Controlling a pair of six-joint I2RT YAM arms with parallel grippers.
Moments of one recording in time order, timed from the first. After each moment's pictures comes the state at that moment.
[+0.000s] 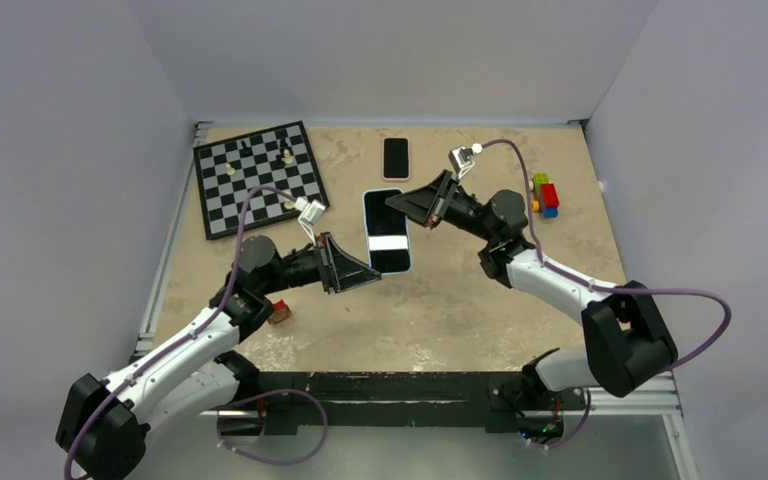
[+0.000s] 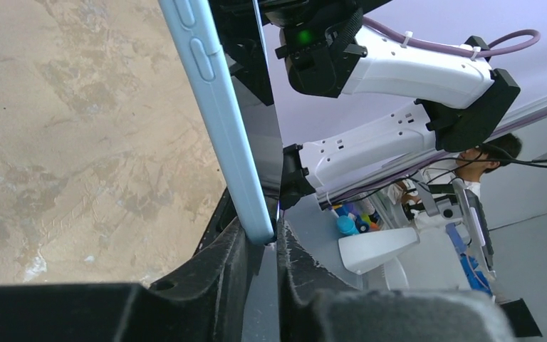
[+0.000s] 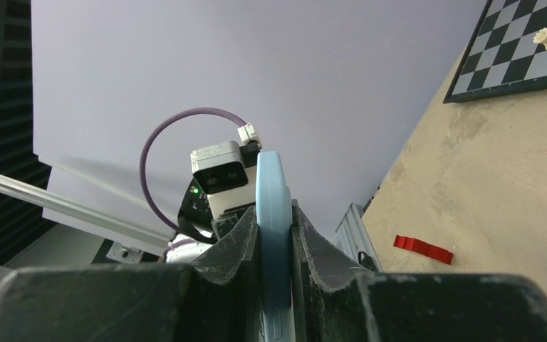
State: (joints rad) left arm -0.60 0.87 0.49 0.40 0.68 -0.95; right arm 0.50 1.38 0.74 0.91 -0.64 1.38
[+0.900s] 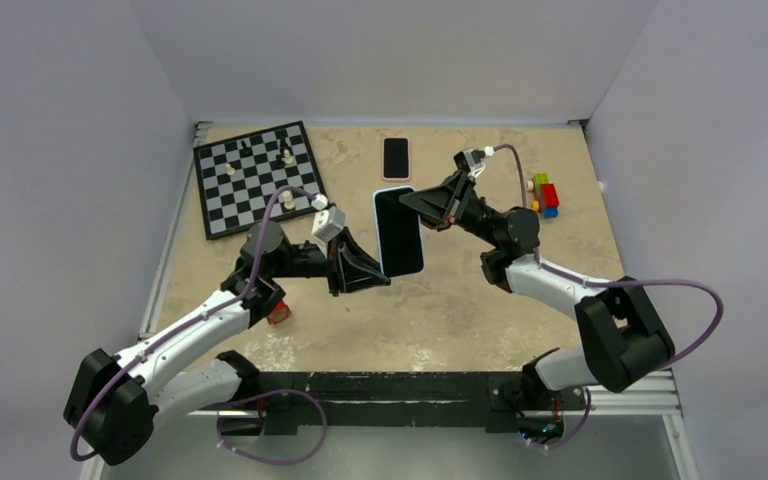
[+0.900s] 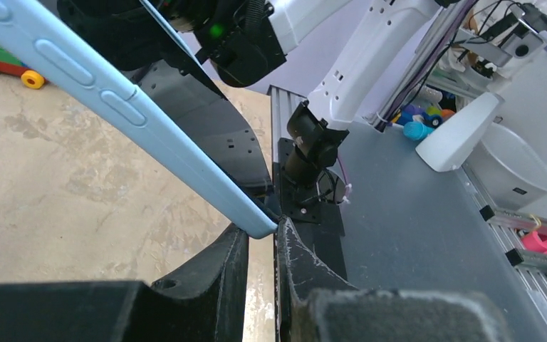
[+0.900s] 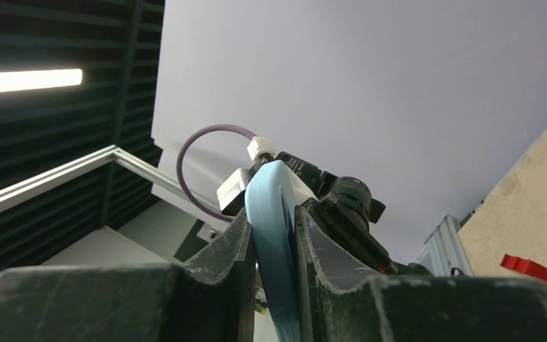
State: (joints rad) left arm -0.61 1.02 0.59 0.53 0.91 -0.42; right arm 0.49 1.39 0.68 1.31 -0.67 1.71
